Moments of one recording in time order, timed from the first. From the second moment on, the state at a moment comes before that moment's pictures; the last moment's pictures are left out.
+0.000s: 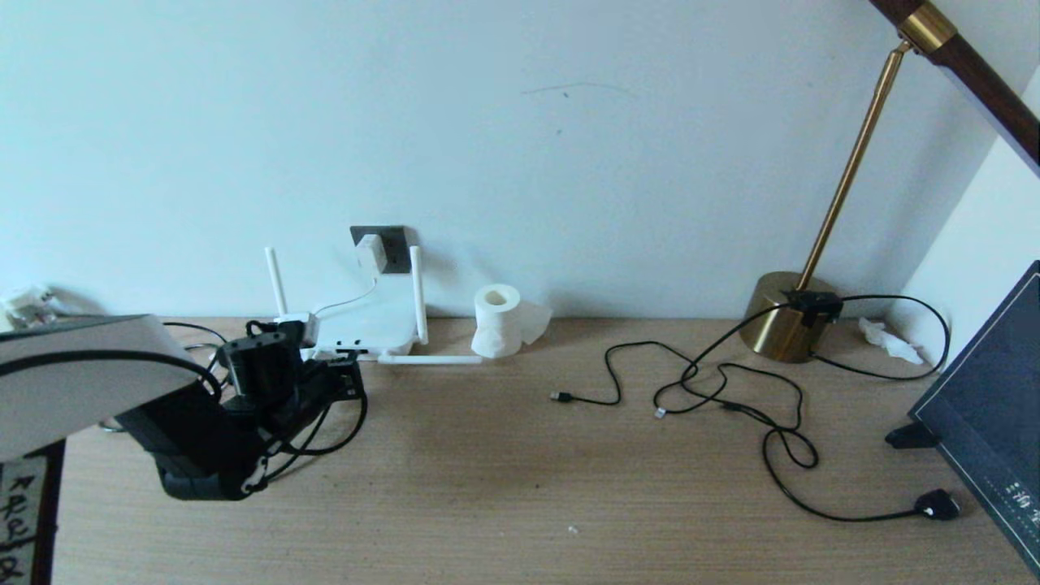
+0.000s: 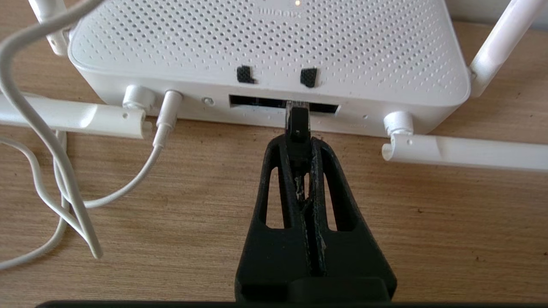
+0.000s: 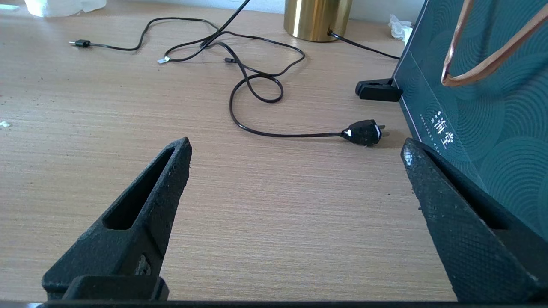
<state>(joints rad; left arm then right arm) -0.05 2.27 -0.83 -1.21 0.03 -0.02 -0.01 0.00 -0.01 0.03 0.01 -0.05</state>
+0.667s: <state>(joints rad) -0.05 2.28 -0.83 -1.21 0.03 -0.02 -0.01 0.00 -0.01 0.03 0.01 -0.05</state>
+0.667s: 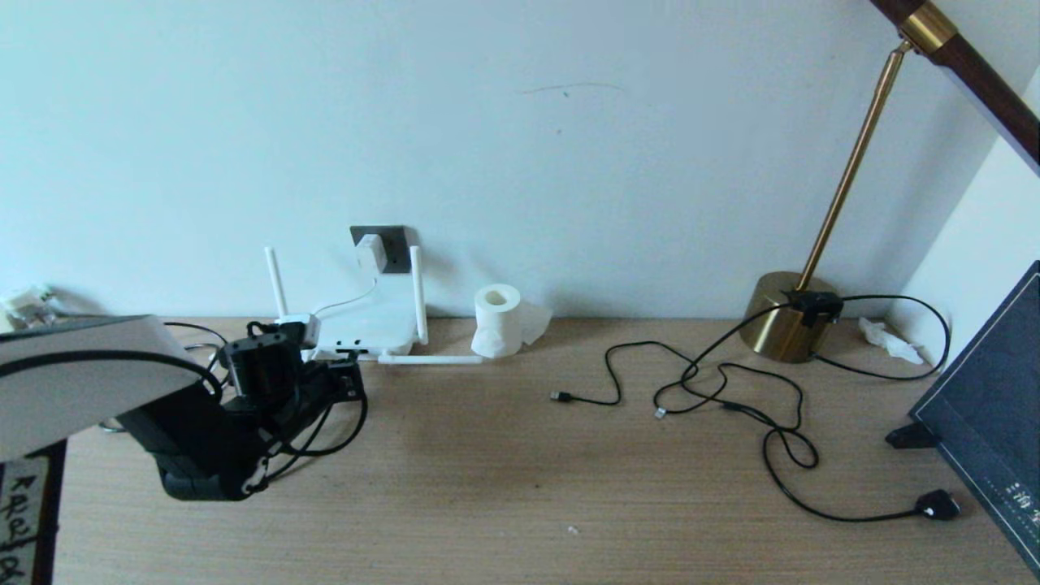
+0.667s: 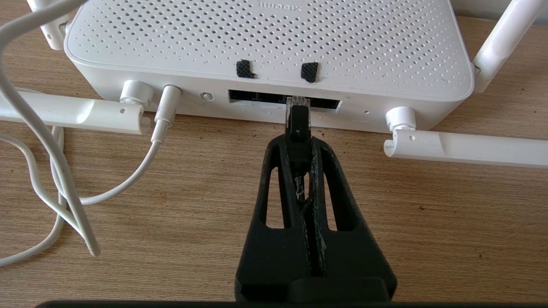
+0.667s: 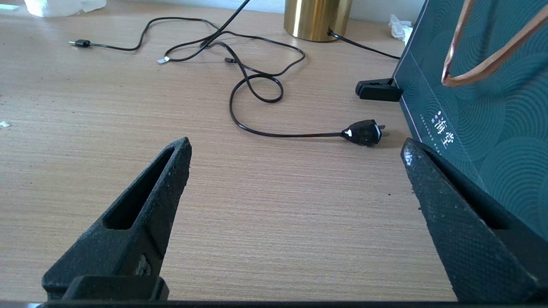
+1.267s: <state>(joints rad) -0.06 2.27 -0.82 -1.21 0.03 -0.02 -0.01 0.00 -0.01 0.03 0.01 -0.05</state>
